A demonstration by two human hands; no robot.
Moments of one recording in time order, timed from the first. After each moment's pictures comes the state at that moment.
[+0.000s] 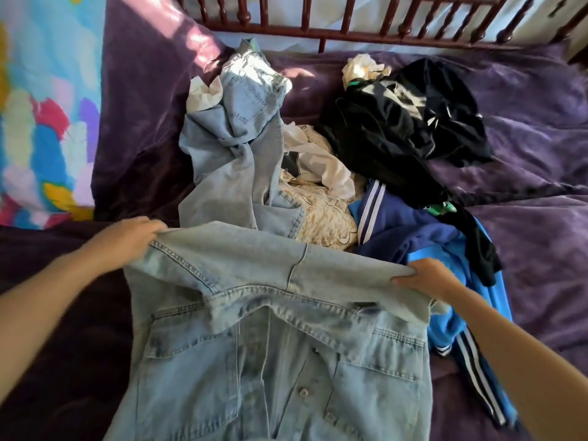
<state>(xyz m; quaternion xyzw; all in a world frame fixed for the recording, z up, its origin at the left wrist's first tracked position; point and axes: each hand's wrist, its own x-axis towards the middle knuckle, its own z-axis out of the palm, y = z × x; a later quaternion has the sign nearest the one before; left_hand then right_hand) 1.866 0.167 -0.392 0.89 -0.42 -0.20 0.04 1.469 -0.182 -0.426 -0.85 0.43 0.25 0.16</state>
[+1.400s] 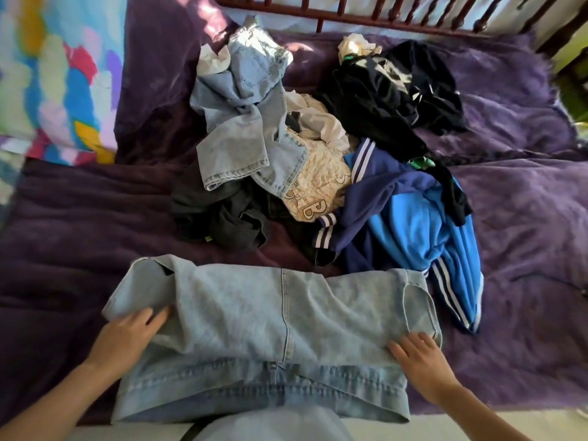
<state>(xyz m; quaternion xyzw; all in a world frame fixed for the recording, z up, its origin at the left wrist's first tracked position) 1.660 0.383 -0.431 0.83 -0.54 -0.11 -0.05 1.275 0.058 -0.431 -0.99 0.10 0.03 -0.09</state>
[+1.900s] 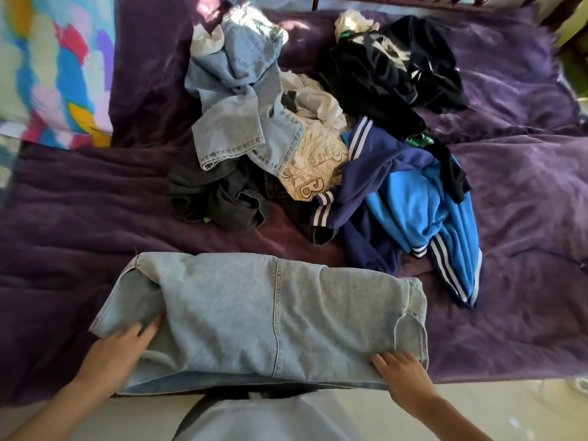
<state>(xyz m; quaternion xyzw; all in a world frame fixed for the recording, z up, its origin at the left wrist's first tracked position) 1.625 0.433 -0.454 0.85 -0.43 -0.24 -0.18 1.242 0.122 -0.460 -0.95 0.18 0.23 0.11</state>
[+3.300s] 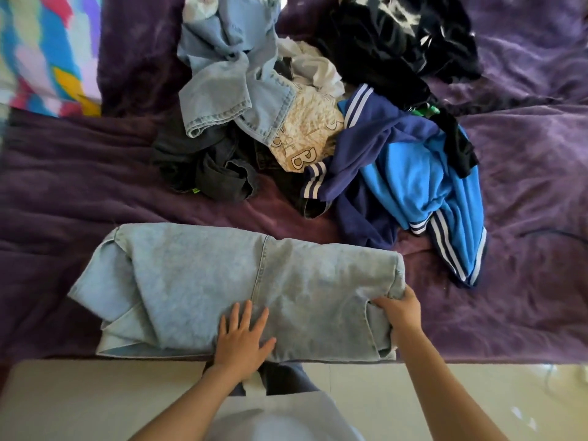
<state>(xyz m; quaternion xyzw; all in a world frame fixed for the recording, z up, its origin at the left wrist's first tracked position) 1.444 0.319 -0.519 0.84 -0.38 -0.38 -0.11 1.281 0.083 -0.469 -0.48 0.70 -0.12 0.51</state>
